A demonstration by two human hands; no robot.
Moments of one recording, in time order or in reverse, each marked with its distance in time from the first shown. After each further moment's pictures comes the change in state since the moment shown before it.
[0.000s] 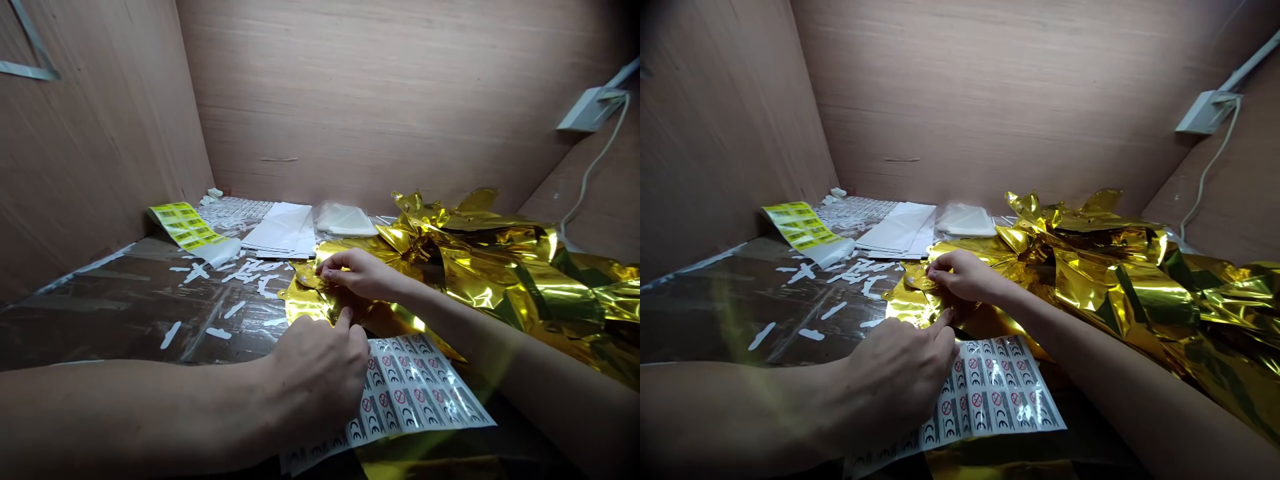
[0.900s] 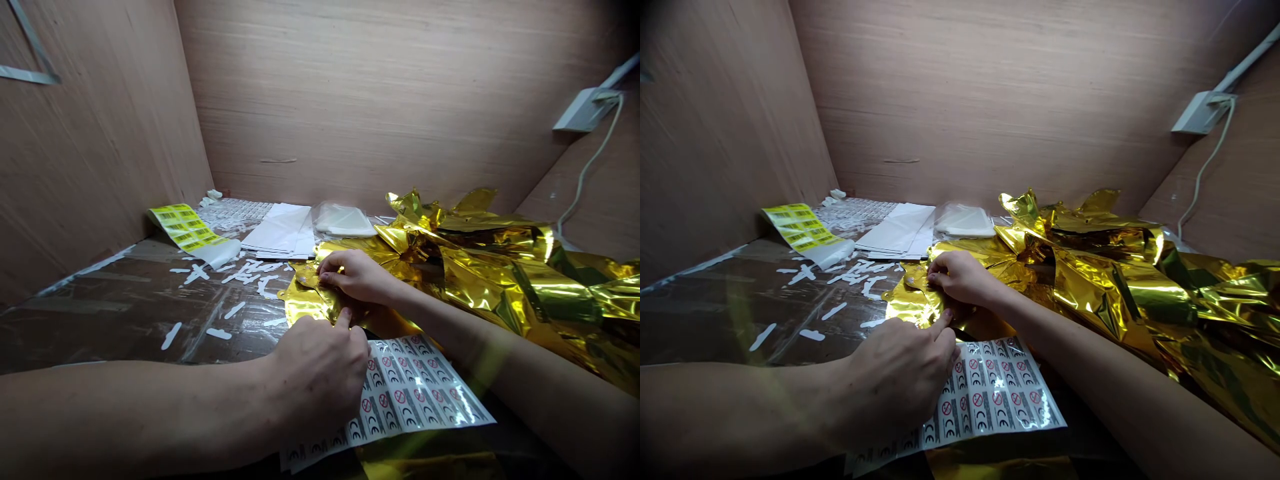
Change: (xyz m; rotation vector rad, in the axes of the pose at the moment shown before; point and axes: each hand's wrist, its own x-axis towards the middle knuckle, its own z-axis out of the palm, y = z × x) left_hand -0.002 0.001 -0.002 0.047 0.030 0.047; right_hand 0.005 -0.003 0.008 -0.198 0.118 -0.048
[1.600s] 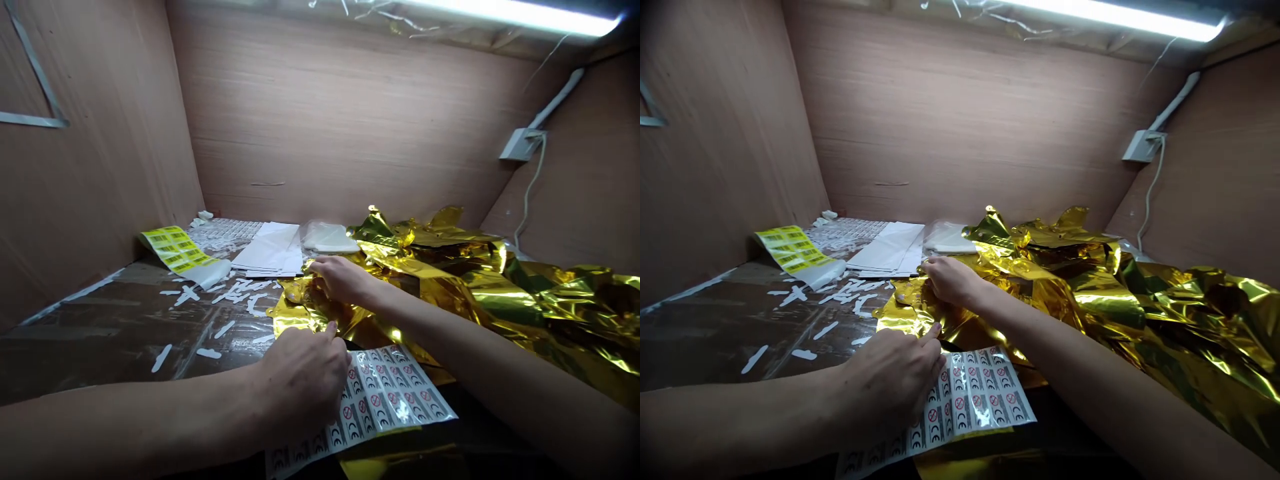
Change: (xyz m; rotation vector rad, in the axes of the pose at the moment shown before) left_hand 0.002 -0.005 0.006 -0.072 0.029 -0.067; right_hand 0.017 0.009 -0.013 -0.513 0.027 -0.249
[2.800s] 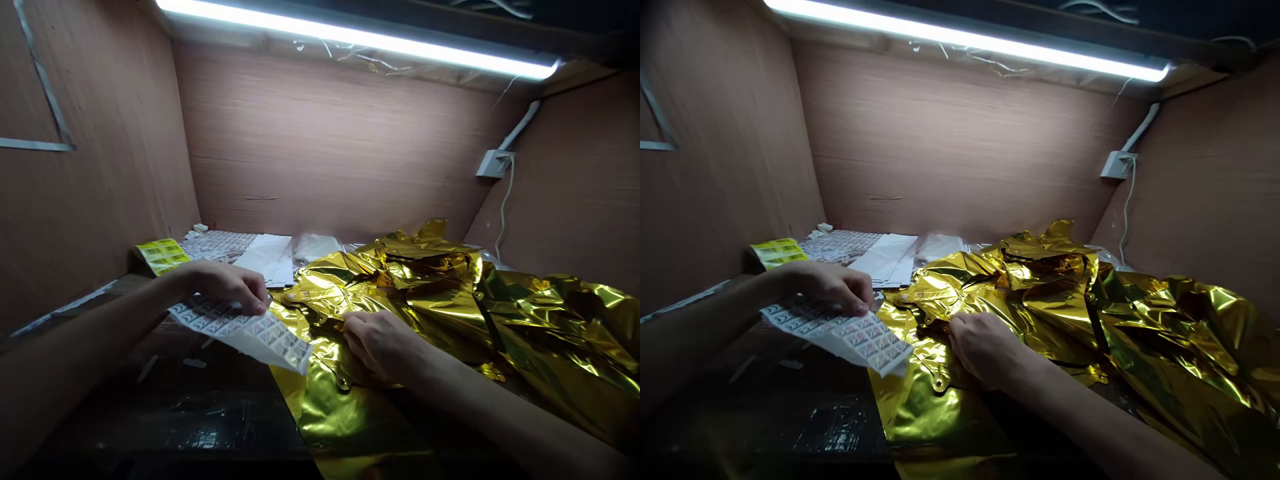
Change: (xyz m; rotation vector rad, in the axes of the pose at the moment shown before) left_hand 0.017 -0.171 -0.061 -0.866 -0.577 0.020; right_hand -0.121 -0.029 -0.029 -0.067 -0.118 0.124
